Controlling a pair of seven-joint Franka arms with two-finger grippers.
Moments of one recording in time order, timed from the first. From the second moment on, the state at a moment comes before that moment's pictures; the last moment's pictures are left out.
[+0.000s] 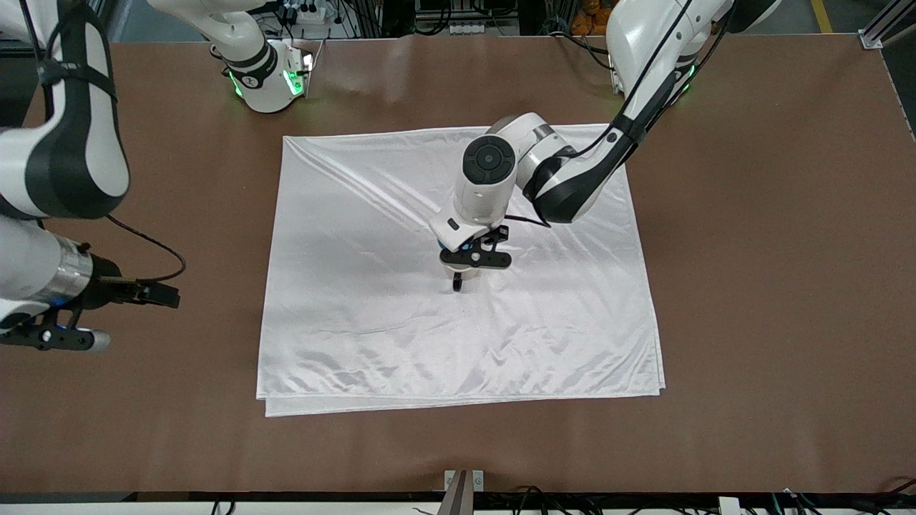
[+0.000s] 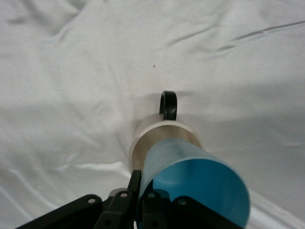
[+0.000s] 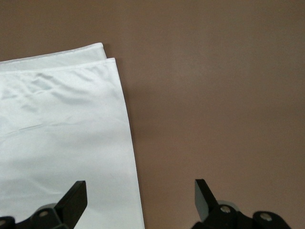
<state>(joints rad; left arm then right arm) -0.44 0.66 -0.42 -1.44 0.20 2.07 -0.80 0.04 0.39 -0.02 -1.31 0.00 1.66 0.11</state>
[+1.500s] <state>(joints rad) -0.51 0.75 -0.35 -1.45 0.22 2.17 -0.88 -0.06 -0.05 0.18 -1.48 -0.02 1.39 0.07</state>
